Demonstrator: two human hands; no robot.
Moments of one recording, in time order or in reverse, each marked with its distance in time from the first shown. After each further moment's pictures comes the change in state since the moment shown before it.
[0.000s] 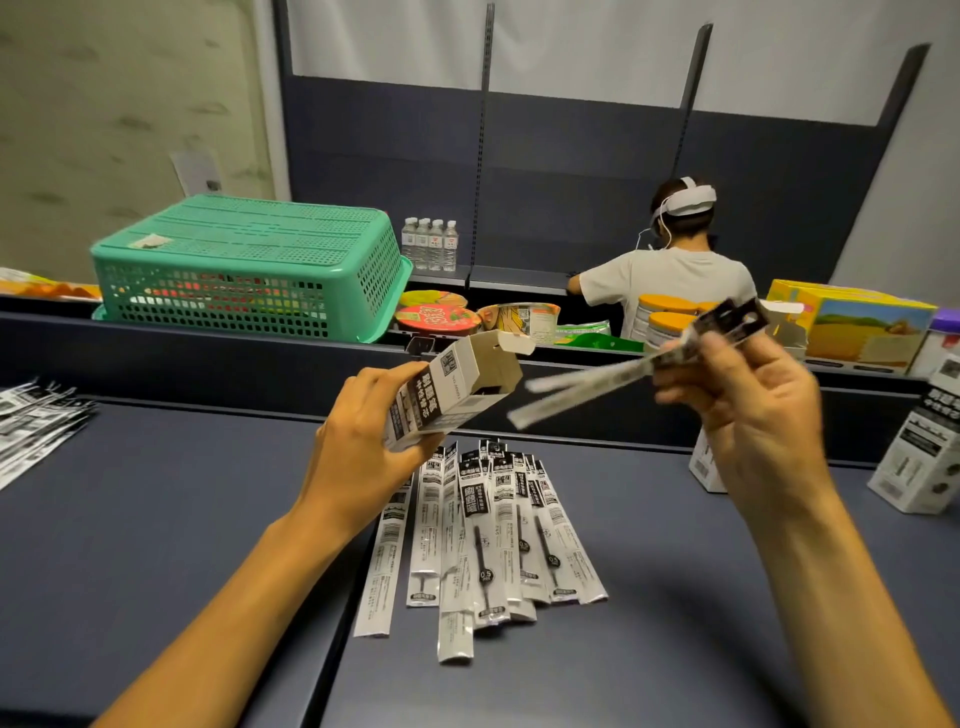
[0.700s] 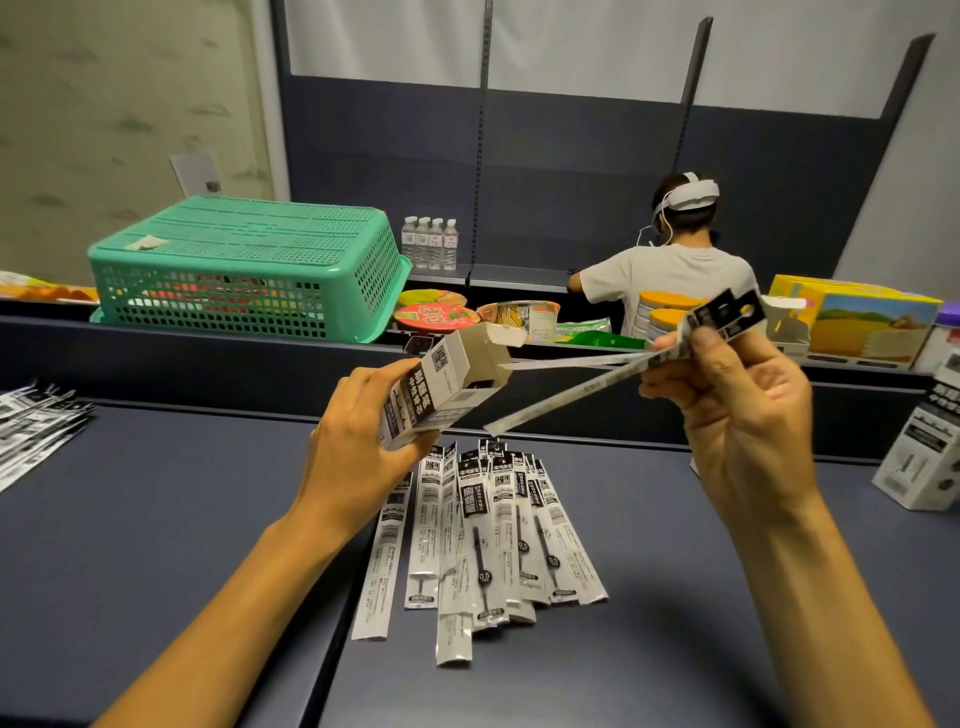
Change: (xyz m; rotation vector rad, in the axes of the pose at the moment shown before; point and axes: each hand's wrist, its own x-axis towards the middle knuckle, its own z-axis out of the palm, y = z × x) left_hand 0.000 -0.001 0.001 0.009 0.023 -0.029; right_hand -0.008 -0.004 0.020 0.112 0.000 -0.061
